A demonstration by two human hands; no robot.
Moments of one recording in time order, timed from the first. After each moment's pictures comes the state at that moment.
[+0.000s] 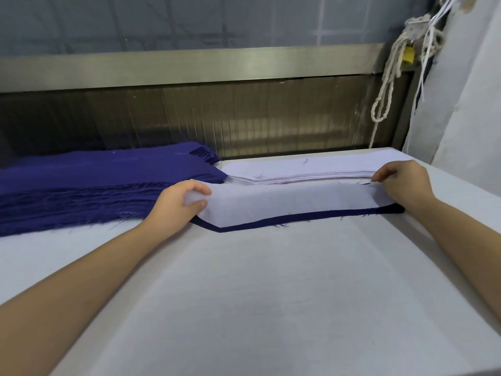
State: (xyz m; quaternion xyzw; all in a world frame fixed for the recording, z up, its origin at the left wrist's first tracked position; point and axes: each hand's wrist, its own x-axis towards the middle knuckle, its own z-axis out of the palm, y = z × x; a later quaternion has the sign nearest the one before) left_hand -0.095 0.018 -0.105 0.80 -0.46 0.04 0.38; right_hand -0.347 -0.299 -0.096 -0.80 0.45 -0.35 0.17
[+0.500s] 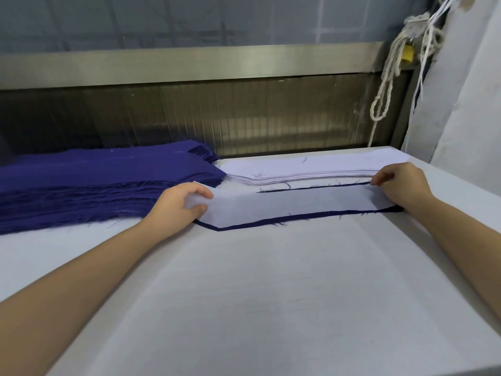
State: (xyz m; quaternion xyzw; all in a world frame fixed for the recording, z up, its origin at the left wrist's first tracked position) left_hand -0.099 0.019 -0.103 0.81 -0.49 0.05 0.33; right_hand -0.350 -0.306 -0.102 -0.82 0.44 -0.32 0.17
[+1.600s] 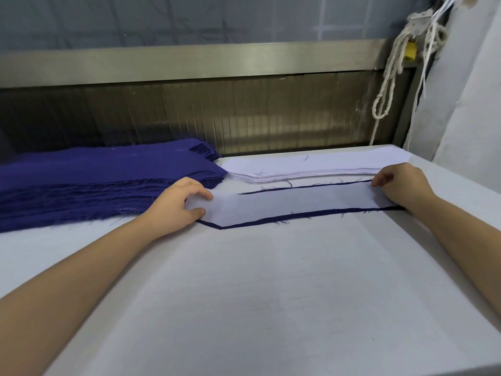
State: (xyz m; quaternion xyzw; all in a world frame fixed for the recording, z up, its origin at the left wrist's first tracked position) left_hand -0.093 0.024 -0.101 0.82 -0.51 0.04 0.27; right_hand -0.350 -0.309 -0.105 -0.84 0.44 -0.28 0.14
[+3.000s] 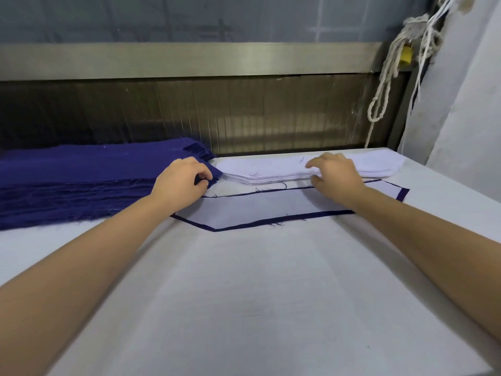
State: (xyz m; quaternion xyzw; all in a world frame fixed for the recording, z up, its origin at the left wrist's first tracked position) left_hand -0.078 -0.020 -0.084 0.84 -0.47 0.16 0.20; right_hand -0.276 -0.249 -0.086 -0.94 0.29 -0.19 -0.02
